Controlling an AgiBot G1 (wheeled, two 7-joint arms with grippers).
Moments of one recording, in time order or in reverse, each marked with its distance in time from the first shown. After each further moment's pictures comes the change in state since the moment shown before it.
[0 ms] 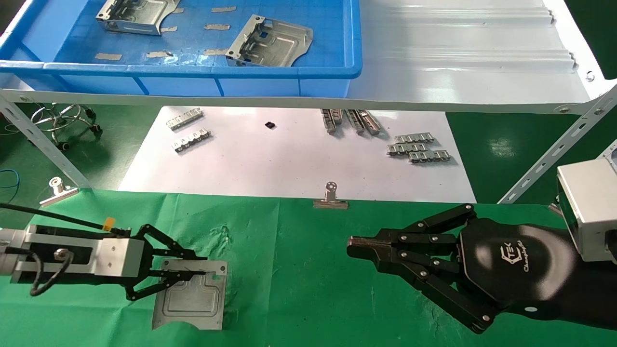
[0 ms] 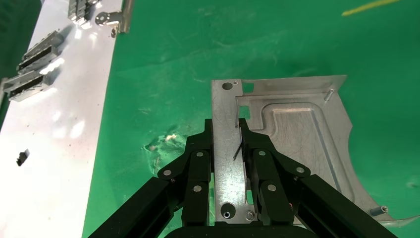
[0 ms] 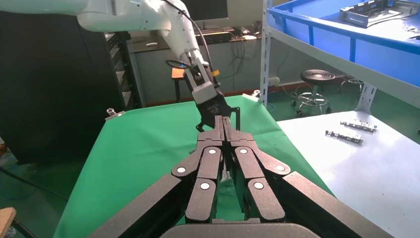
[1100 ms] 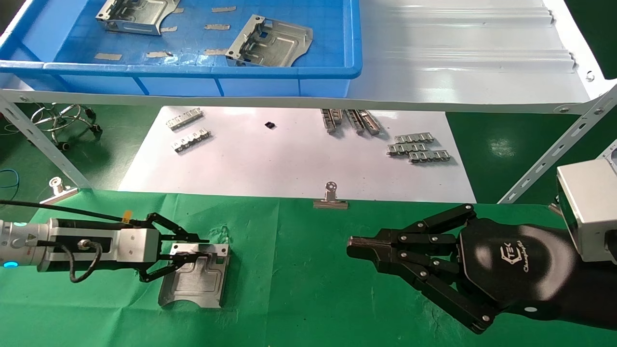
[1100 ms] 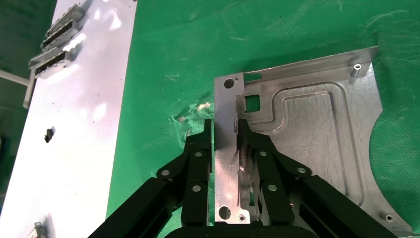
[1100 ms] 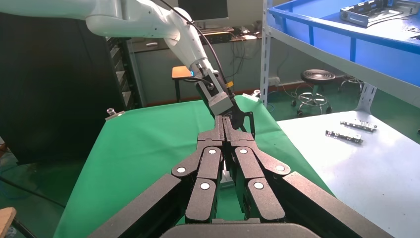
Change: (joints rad) left arm -0.015 0.123 -0.010 0.271 0.005 -0.060 0.187; right arm 0.000 0.000 0.000 0.000 0.000 0.000 0.000
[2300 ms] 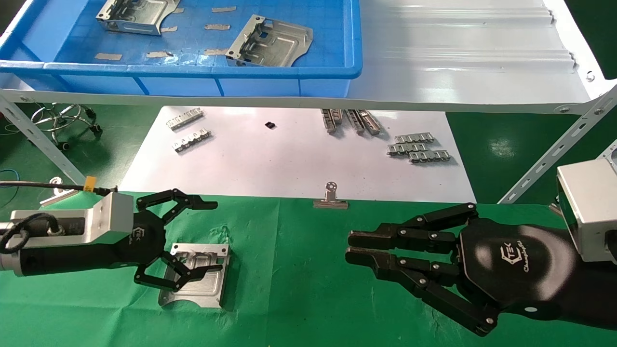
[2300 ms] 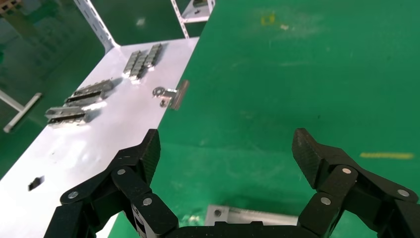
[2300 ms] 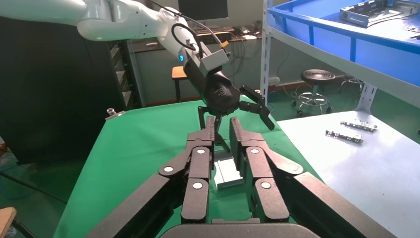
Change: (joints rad) left arm 0.108 -0.104 -0.191 -0.238 -0.134 0.150 -0.347; right arm 0.000 0.000 0.000 0.000 0.000 0.000 0.000
